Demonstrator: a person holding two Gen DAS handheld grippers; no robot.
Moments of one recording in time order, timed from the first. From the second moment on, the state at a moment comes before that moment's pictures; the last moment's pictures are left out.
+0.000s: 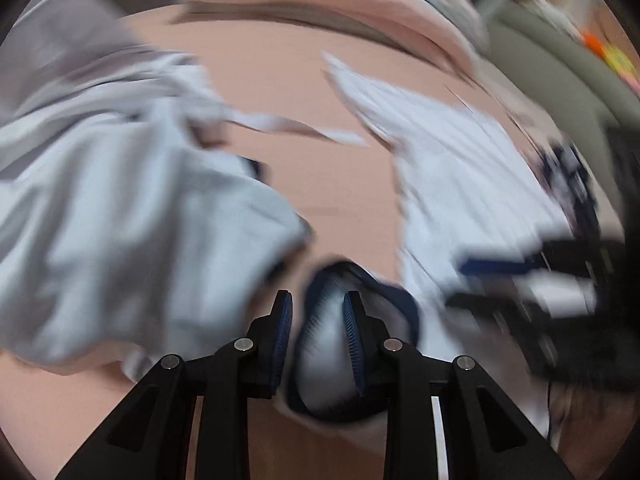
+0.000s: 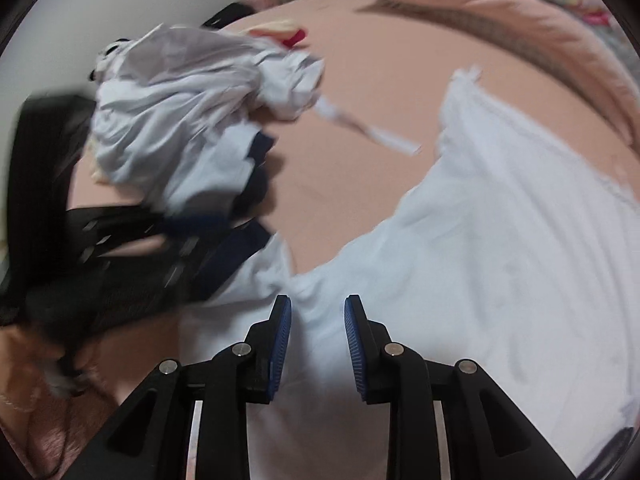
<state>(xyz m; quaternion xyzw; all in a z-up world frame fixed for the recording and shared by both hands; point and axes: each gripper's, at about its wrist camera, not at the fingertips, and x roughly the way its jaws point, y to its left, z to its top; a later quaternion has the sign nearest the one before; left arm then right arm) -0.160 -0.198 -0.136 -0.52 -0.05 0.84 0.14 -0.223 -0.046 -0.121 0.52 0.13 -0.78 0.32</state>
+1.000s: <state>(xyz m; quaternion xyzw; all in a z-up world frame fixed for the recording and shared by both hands) -0.164 -0.232 -0.143 -0.51 -0.20 0.83 0.07 -0.222 -0.064 -0.134 0.52 0.15 -0.78 0.32</state>
